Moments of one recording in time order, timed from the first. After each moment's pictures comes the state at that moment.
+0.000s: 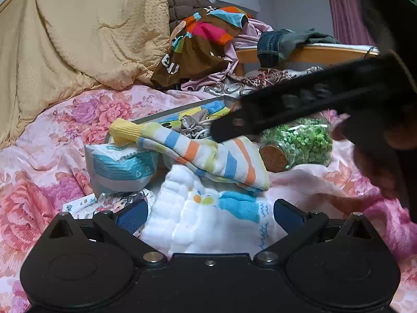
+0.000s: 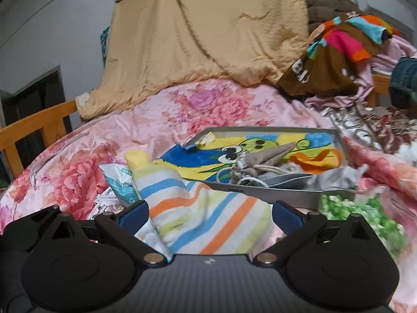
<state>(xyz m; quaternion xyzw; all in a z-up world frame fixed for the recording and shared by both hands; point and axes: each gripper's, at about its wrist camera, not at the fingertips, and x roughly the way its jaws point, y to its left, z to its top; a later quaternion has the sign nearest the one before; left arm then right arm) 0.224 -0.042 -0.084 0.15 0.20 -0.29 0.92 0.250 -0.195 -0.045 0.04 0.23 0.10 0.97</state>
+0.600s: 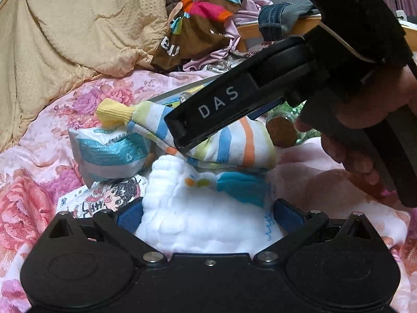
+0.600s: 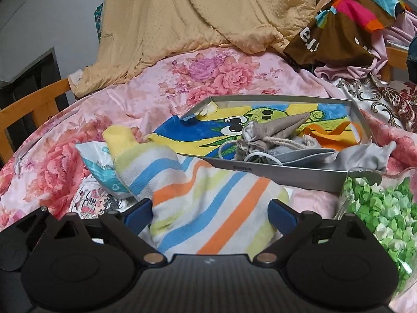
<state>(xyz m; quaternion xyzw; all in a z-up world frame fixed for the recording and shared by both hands) 0.234 -0.059 -0.102 0.19 0.23 -0.27 0.92 0.284 -0.187 -0.067 0.05 0.28 0.10 0.95</state>
